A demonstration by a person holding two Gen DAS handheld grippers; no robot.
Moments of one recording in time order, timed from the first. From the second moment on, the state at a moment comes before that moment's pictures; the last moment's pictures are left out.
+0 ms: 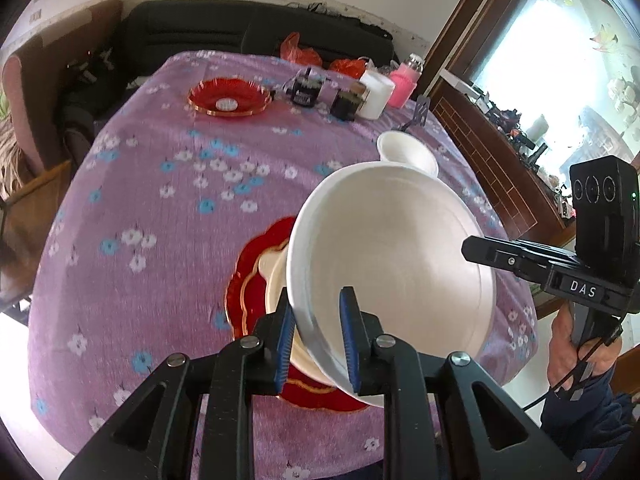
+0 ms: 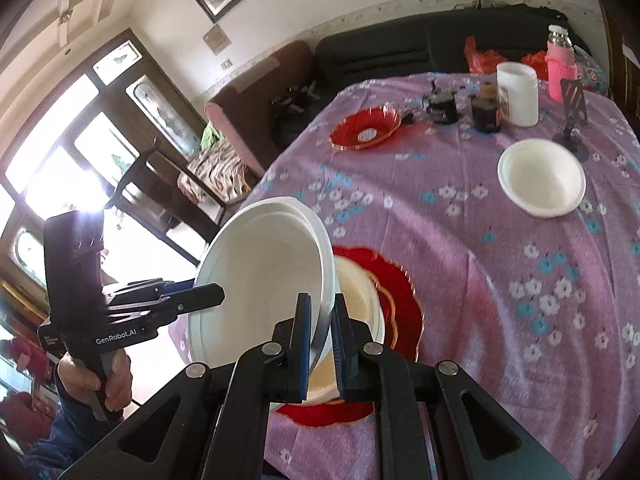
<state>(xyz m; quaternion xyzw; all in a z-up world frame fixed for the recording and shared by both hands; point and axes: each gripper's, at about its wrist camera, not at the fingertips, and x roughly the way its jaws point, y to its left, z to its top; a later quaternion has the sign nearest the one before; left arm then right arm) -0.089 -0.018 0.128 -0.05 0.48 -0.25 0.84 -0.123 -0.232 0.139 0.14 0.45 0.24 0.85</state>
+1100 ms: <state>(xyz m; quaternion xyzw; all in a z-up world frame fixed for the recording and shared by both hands) -0.075 -0.012 0.092 -0.07 0.52 -0.24 0.82 -0.110 -0.221 0.105 0.13 0.49 0.23 0.83</state>
